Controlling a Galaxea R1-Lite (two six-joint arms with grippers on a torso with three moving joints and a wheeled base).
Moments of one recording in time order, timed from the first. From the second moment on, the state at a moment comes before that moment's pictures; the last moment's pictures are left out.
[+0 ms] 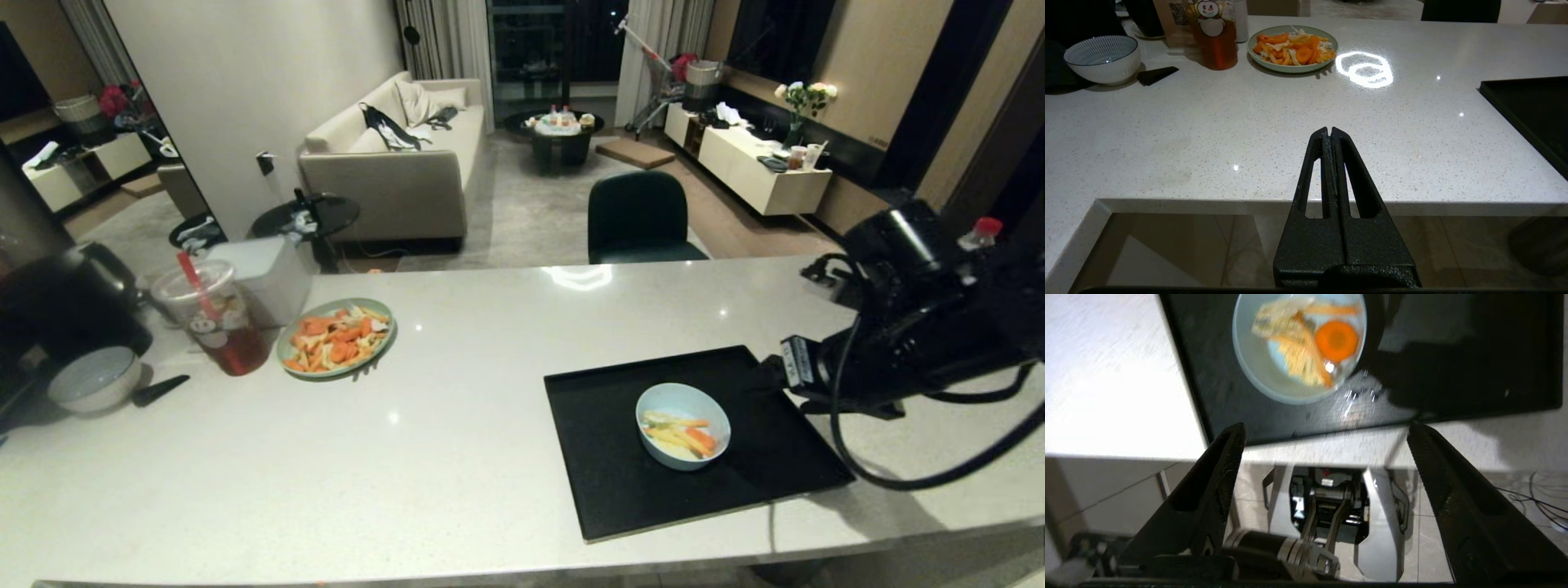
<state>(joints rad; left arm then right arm) 0.00 0.00 0.00 0.00 0.02 -0.06 0.27 1.69 -1.19 0.45 0.13 0.39</state>
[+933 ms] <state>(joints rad) 0.00 0.00 0.00 0.00 0.02 -0.06 0.30 2.08 -1.40 0.45 0.02 0.40</state>
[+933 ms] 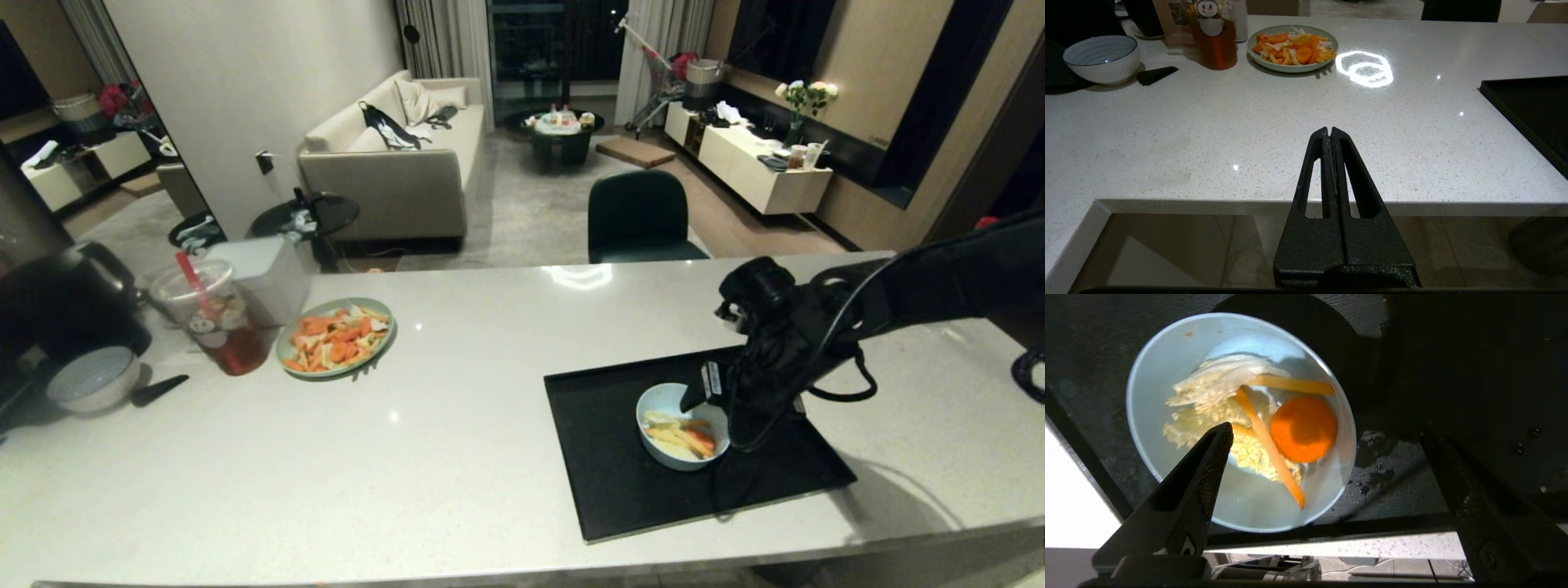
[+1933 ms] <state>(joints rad) 0.00 0.00 0.00 0.00 0.02 -0.06 0.30 2.15 -1.40 0.39 0.00 0.44</state>
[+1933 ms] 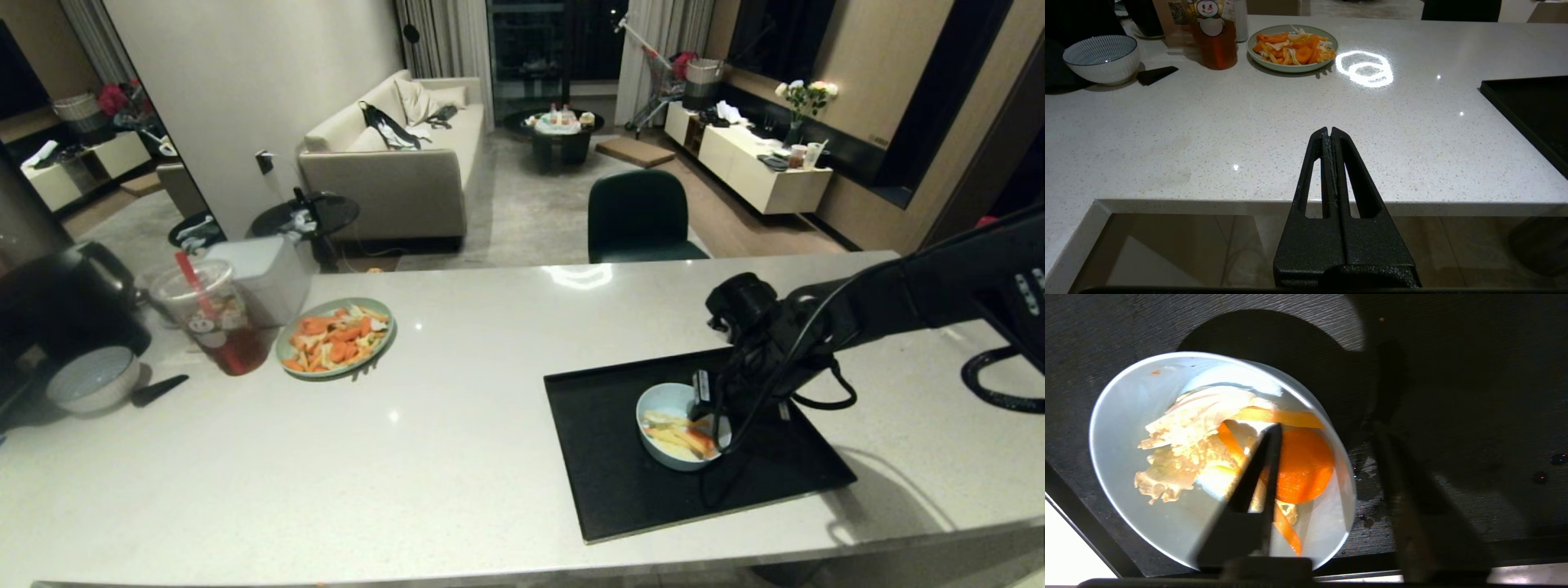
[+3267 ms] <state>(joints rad) 0.00 0.00 0.00 0.00 0.02 -0.06 0.35 1.97 -1.20 0.33 0.00 0.47</state>
